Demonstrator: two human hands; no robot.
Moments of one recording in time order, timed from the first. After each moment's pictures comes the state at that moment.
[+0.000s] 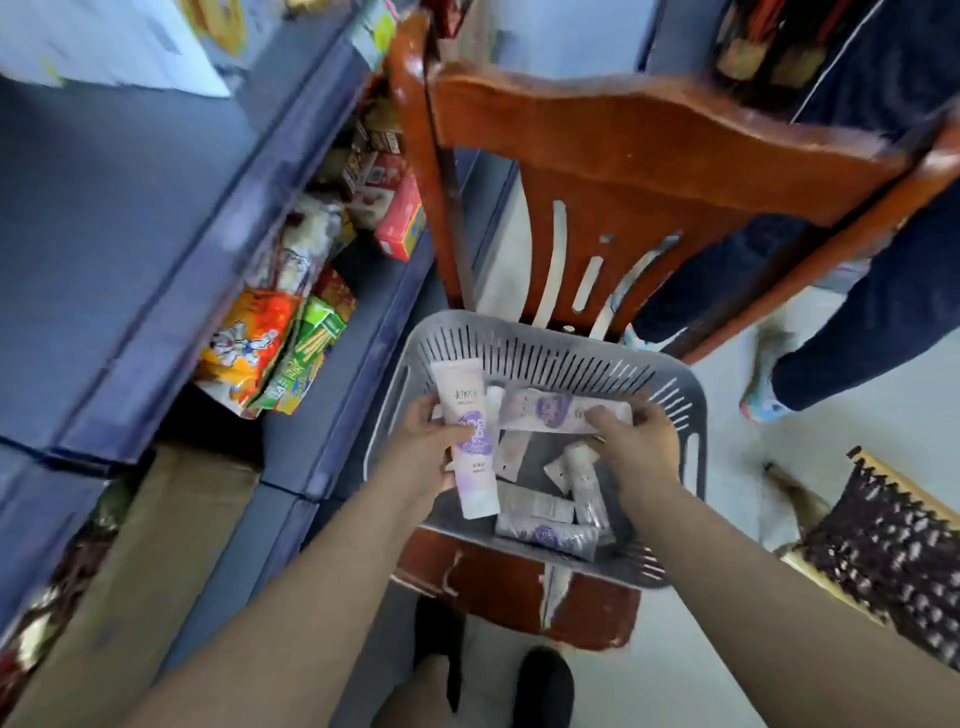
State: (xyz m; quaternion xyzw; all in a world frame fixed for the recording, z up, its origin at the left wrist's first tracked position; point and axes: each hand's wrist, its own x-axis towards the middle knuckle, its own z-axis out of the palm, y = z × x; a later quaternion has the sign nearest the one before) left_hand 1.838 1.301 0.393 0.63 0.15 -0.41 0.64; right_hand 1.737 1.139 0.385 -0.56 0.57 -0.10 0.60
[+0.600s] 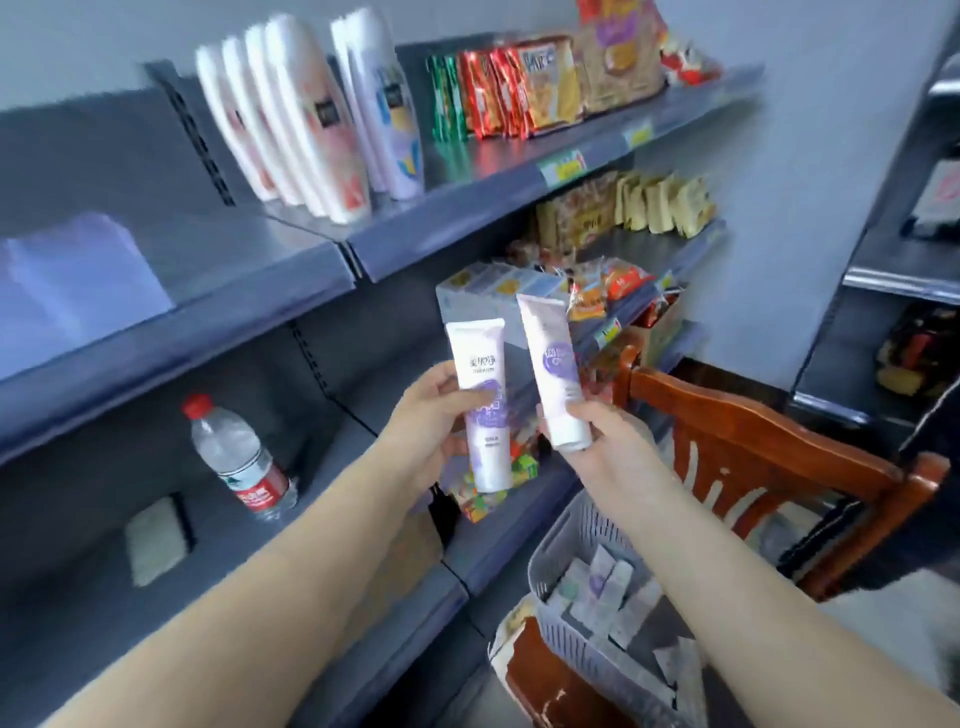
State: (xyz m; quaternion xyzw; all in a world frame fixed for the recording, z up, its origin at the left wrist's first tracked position) left_hand 1.782 1.435 0.735 0.67 -0.02 -0.13 0.73; right_hand 1.741 1.273 0.710 -0.45 0.15 0.00 0.88
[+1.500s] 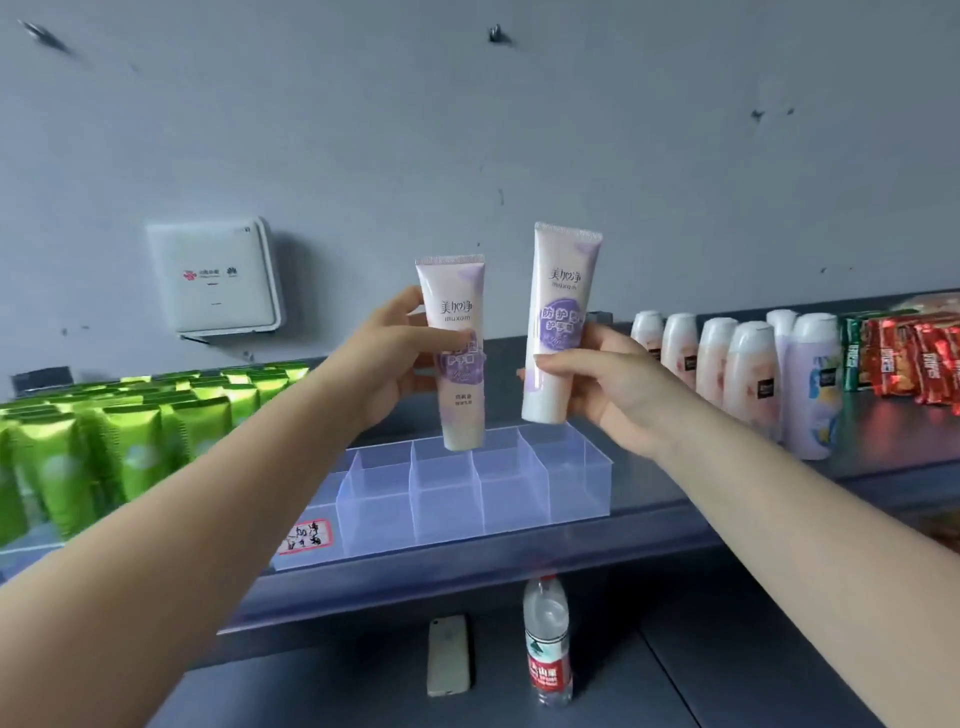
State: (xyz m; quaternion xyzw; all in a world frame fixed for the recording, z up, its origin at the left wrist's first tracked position) left_hand 1.698 1.701 1.009 0.75 -0.01 0.26 0.61; right_hand 1.795 1.537 0.974 -0.50 -0.36 0.18 0.76
